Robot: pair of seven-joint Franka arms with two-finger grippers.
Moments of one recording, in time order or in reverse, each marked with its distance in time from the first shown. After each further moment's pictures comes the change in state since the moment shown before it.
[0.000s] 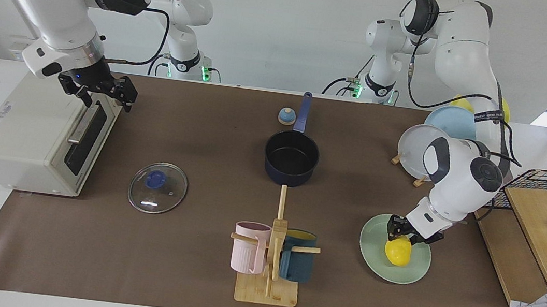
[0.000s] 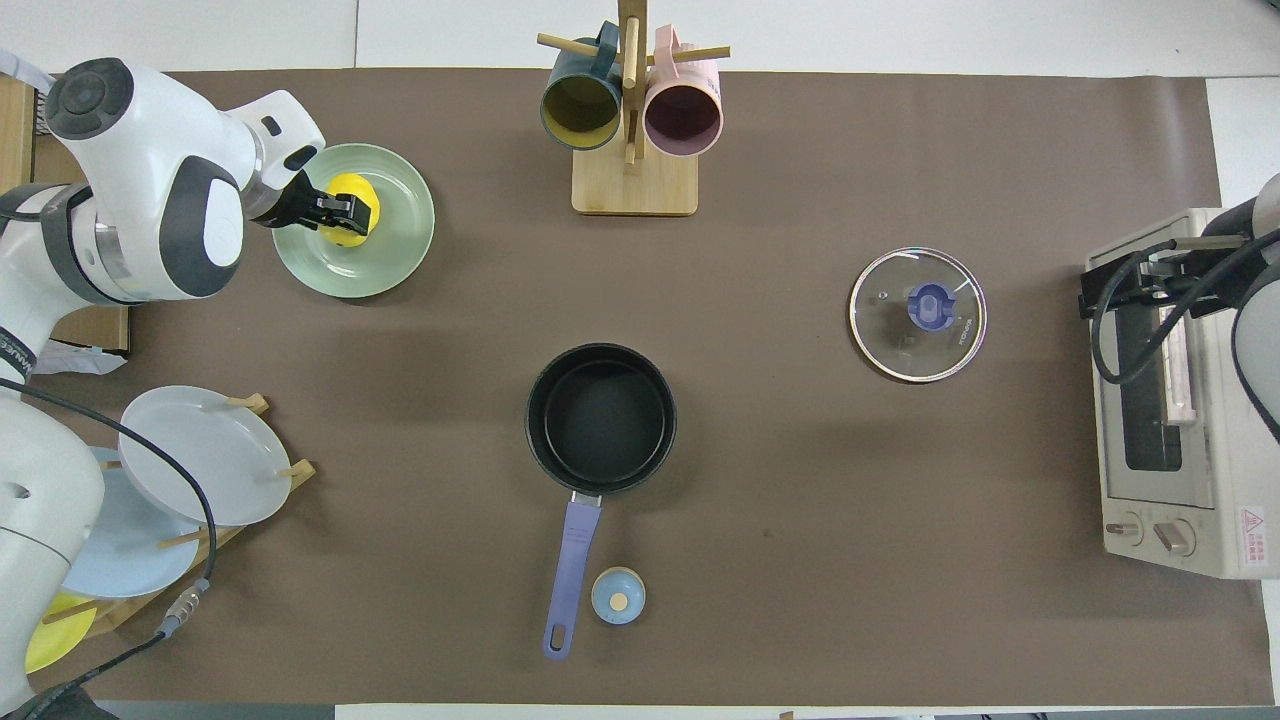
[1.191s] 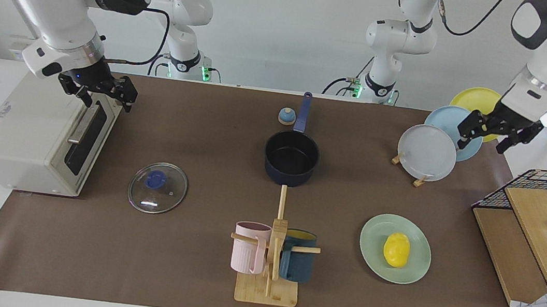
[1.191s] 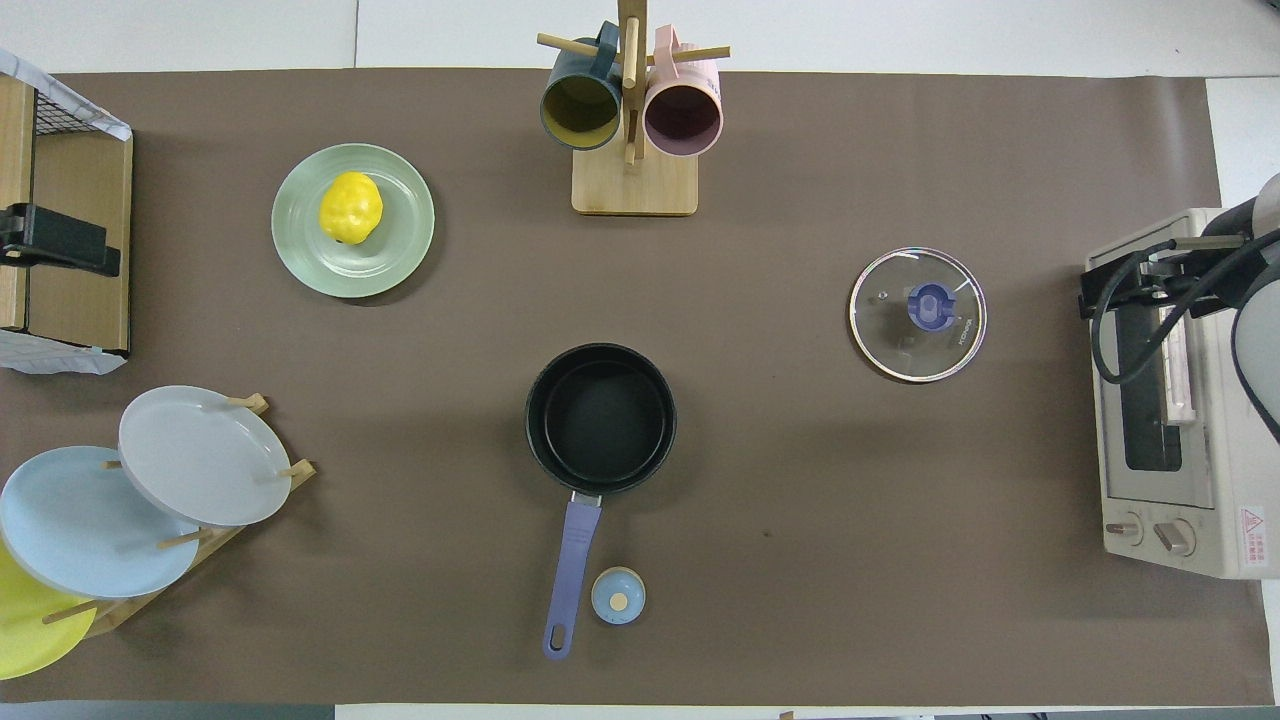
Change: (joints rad) left arm 0.015 -0.521 0.091 0.065 0.088 -0.629 -0.091; right arm 0.000 0.000 0.000 0.000 0.000 0.000 0.000
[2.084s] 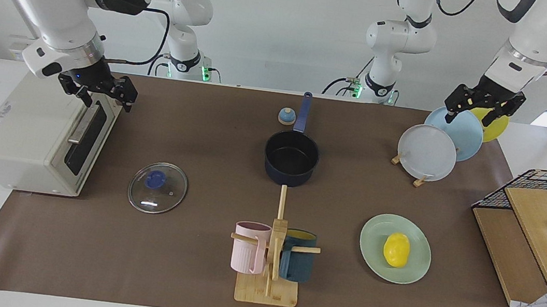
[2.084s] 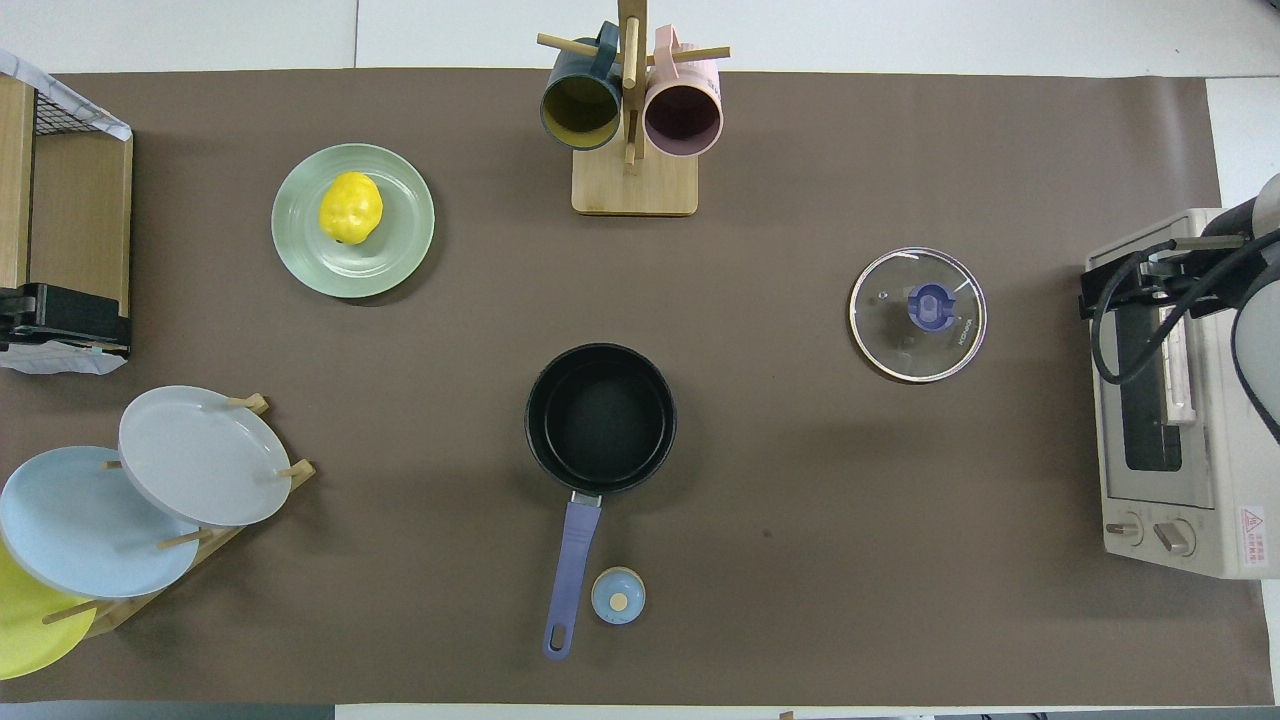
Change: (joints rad) left arm 0.074 -0.121 -0.103 -0.149 0.001 0.029 -0.067; right arm 0.000 0.000 0.000 0.000 0.000 0.000 0.000
